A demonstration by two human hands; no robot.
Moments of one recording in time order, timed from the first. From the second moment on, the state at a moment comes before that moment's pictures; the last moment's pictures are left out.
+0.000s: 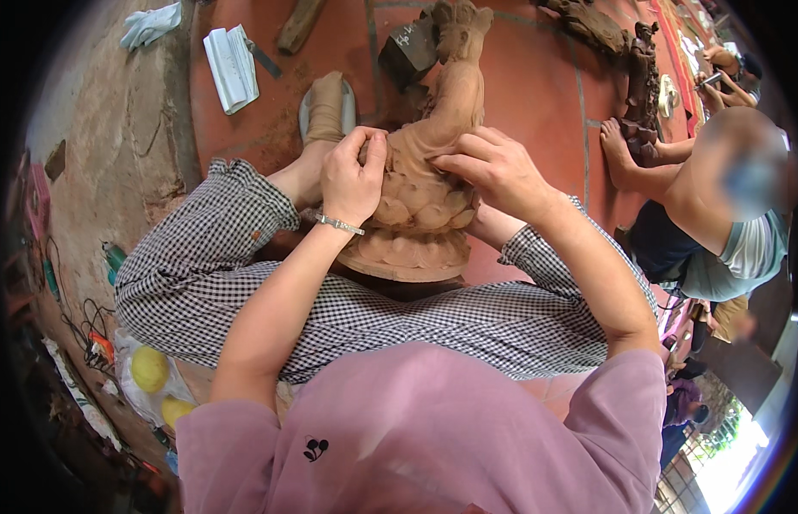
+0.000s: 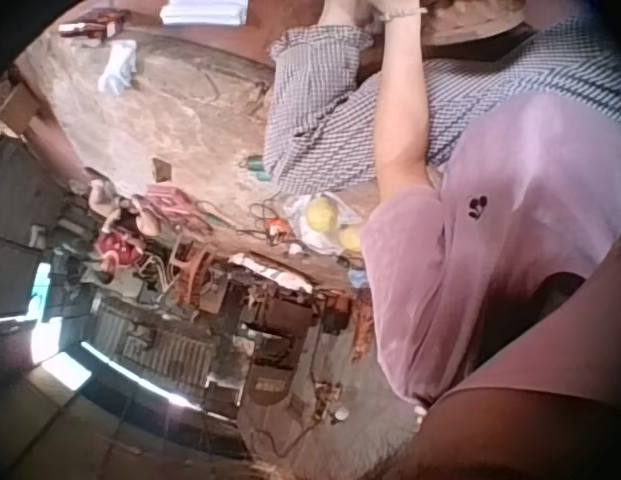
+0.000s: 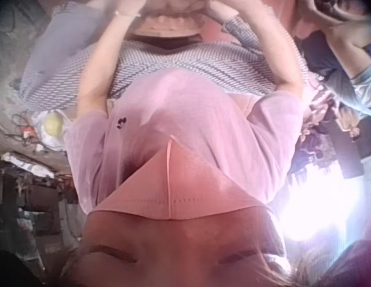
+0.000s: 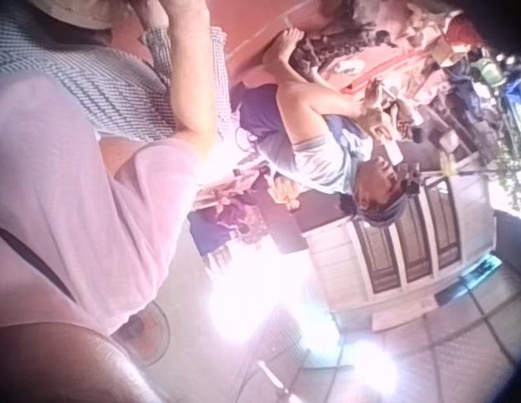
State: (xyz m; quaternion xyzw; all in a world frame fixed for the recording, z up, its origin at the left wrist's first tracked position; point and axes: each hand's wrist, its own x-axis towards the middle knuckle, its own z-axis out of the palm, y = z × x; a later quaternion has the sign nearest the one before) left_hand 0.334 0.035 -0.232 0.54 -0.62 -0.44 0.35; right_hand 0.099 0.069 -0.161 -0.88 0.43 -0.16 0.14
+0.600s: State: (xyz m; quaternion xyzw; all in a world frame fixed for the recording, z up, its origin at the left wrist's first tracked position) left_hand 0.330 0.037 -0.231 0.52 -0.64 -0.43 0.37; right_hand 0.127 0.070 -0.167 -0.85 0.46 -0.23 0.13
